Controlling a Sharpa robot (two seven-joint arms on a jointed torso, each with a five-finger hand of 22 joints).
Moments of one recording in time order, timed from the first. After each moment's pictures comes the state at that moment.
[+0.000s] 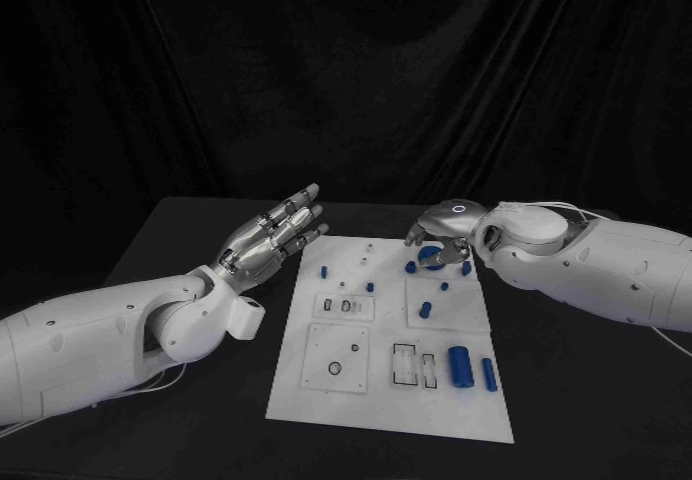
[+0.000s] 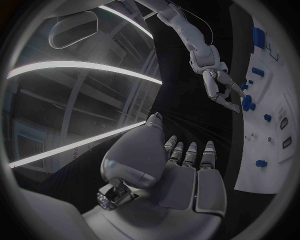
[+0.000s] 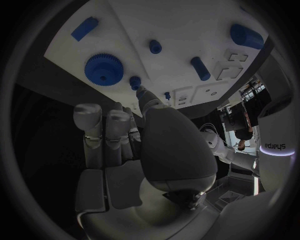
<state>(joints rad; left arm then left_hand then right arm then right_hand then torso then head) 1.24 -0.90 -0.21 1.56 -0.06 0.08 0.67 1.37 0.28 -0.22 0.28 0.46 0.16 -0.04 0.02 0.02 0.00 -0.04 0.01 0.00 0.00 0.06 0.01 0.00 0.16 0.00 0.18 0.01 0.00 1.36 -0.68 -0.21 1.26 -1.73 -0.19 0.05 1.46 -0.12 0.13 0.18 0.20 0.85 0.08 0.09 0.08 0.95 0.07 0.18 0.07 1.46 -0.05 1.13 0.75 0.15 1.33 0.05 1.12 0.87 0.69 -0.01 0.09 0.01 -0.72</state>
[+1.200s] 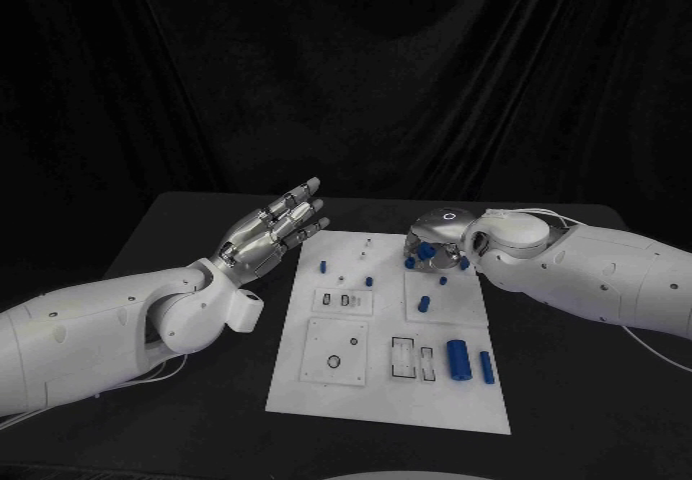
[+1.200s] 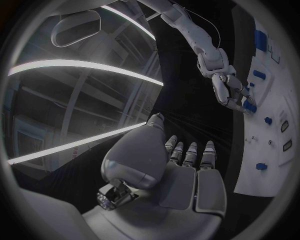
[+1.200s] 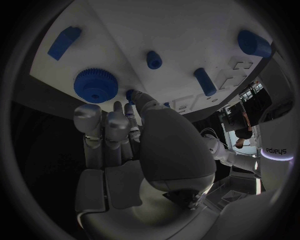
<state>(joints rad) 1.24 -0.89 -0.21 1.53 -0.06 0.12 0.67 1.39 0.29 -0.20 0.27 0.50 0.16 -0.04 0.02 0.02 0.00 -0.04 0.01 0.00 0.00 0.07 0.01 0.00 0.16 0.00 0.18 0.01 0.00 1.30 -0.62 -0.21 1.15 -1.72 -0.20 0.09 1.46 -0.10 0.23 0.15 0.31 0.96 0.10 0.12 0.09 1.00 0.08 0.16 0.06 1.45 -0.04 1.16 0.81 0.15 1.31 0.07 1.14 0.92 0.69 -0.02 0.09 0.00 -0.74</state>
